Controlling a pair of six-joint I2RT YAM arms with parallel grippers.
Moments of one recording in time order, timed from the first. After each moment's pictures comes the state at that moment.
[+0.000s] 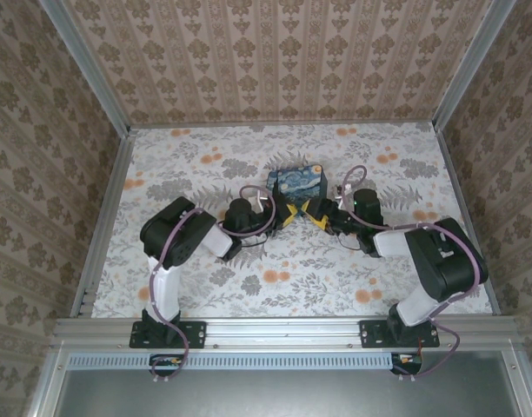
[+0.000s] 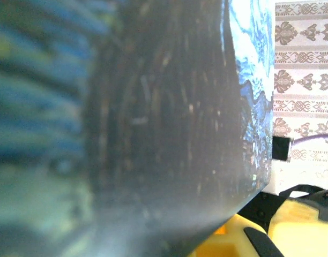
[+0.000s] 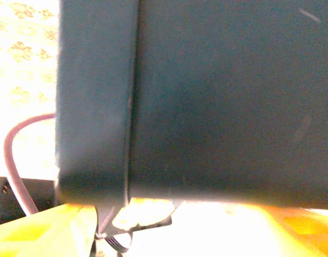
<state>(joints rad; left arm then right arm) -0.70 2.03 0.69 1.16 0.51 -1.45 0.27 1.59 0.49 0.65 -0.66 0.99</state>
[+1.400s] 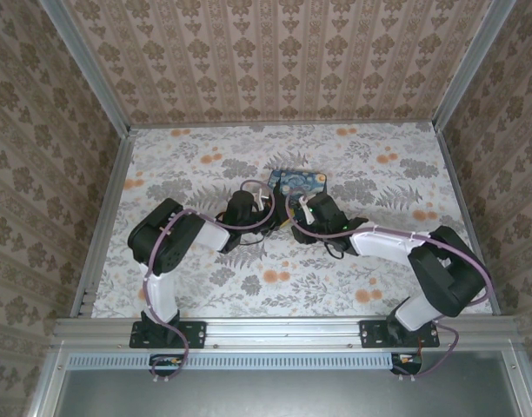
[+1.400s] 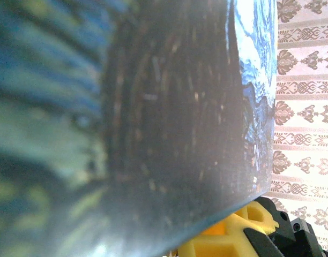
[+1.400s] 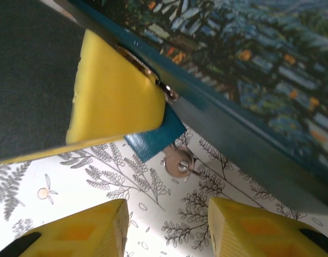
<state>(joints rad) -0.69 1.93 0.74 0.79 0.54 -1.24 0.63 1.54 0.75 -0.05 0.03 0.21</state>
